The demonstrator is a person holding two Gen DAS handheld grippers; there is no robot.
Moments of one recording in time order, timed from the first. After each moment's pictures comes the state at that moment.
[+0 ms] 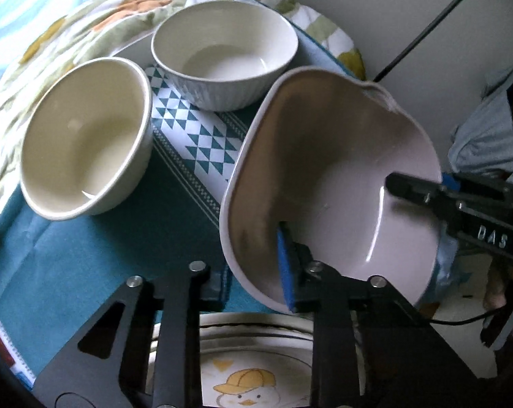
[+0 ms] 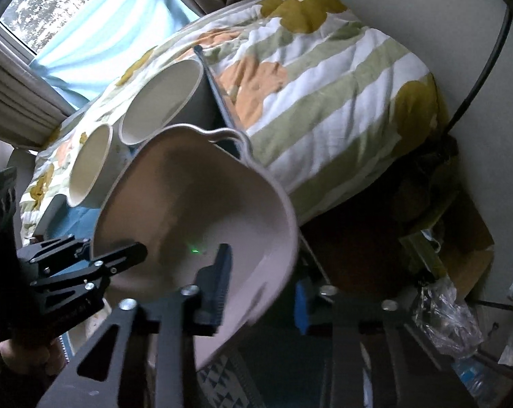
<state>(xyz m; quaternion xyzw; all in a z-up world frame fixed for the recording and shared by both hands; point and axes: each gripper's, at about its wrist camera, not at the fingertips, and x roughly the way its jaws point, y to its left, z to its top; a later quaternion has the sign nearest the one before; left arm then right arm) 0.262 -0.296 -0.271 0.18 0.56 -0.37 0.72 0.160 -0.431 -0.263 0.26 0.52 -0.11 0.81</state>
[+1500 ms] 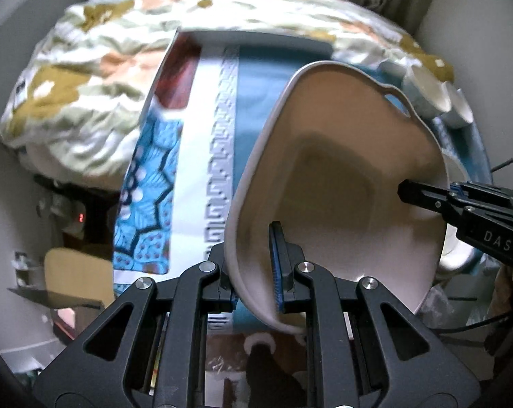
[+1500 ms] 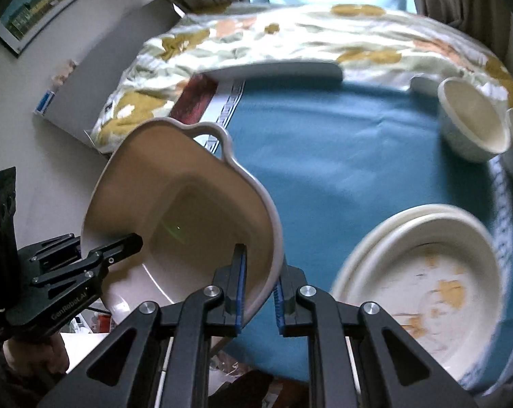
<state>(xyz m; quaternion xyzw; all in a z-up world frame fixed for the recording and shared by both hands) 0.160 0.127 -0.212 -0.02 0.57 -0.07 0.82 0.195 -0.063 -0.232 0.07 0.55 0.19 0.81</state>
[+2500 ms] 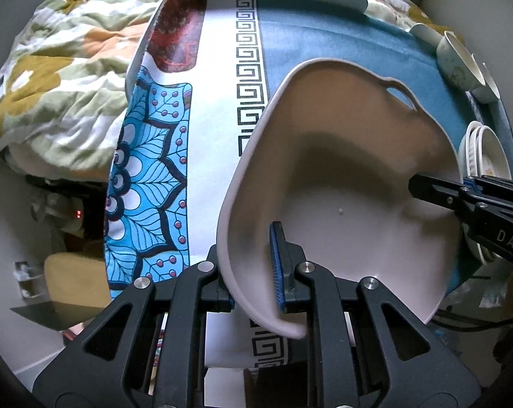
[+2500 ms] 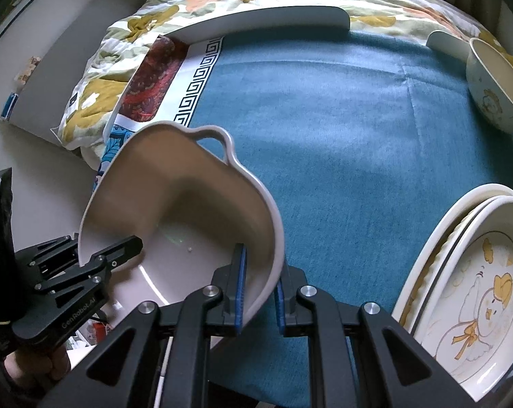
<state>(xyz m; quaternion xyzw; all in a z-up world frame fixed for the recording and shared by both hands) 0.203 0.143 -0.276 0.01 0.61 -0.09 0.78 0.216 -0.030 -0.279 0.07 0.60 0.14 0.79</state>
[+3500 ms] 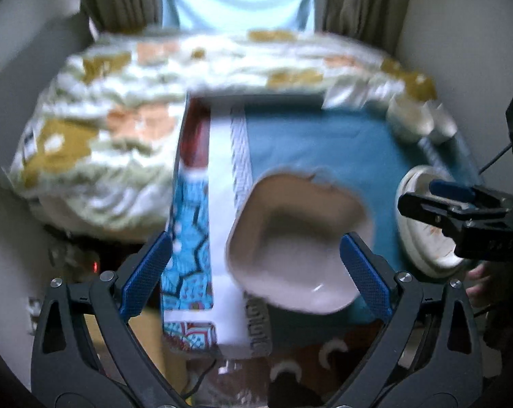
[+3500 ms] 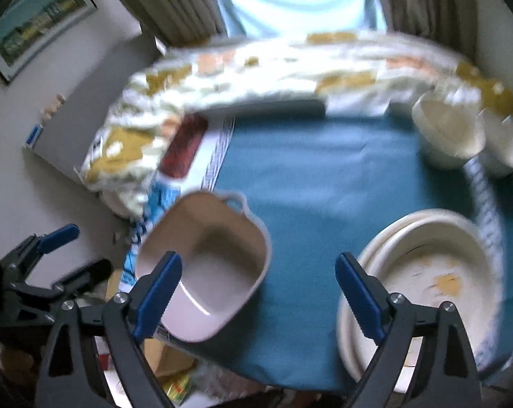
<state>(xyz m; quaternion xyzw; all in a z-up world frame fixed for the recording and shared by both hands) 0.150 0.136 -0.136 0.02 0.46 -0.11 0.88 0.164 -0.072 -0.180 0.09 0.47 0.13 0.87</state>
